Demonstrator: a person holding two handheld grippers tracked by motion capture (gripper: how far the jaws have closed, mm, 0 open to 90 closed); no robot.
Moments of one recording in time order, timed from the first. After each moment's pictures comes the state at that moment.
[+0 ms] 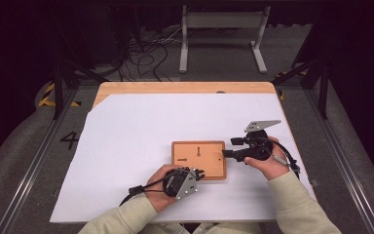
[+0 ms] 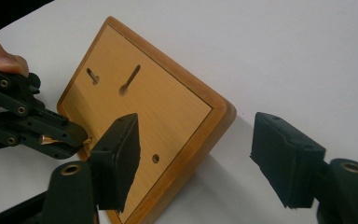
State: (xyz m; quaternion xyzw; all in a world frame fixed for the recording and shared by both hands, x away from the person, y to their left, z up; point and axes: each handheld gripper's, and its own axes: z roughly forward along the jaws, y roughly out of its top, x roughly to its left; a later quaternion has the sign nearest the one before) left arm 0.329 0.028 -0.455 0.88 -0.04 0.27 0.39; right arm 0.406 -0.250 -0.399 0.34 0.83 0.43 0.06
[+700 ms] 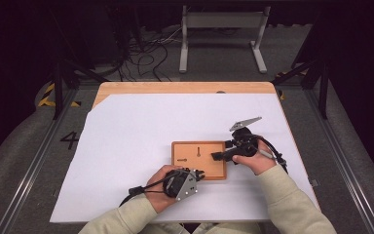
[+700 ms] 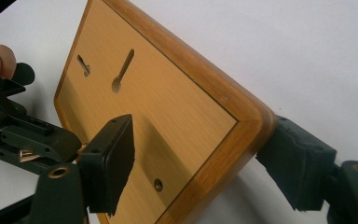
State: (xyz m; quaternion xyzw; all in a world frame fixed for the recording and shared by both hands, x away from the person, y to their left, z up) left arm 0.327 0.027 -0.455 0.88 -0.04 0.28 0.39; right arm 0.429 -0.223 -0.420 0.35 0.85 0.40 -0.01
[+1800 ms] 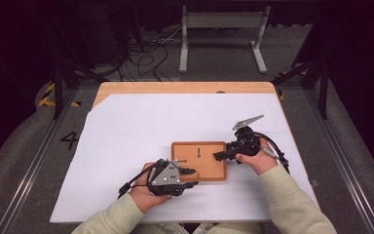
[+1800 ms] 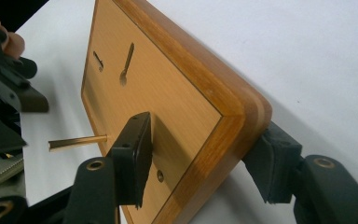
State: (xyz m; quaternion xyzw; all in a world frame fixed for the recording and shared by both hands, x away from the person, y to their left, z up) left arm 0.331 0.072 -0.425 0.86 0.04 0.10 0.49; right arm 0.430 -0.231 -0.415 0.33 0.85 0.40 -0.05
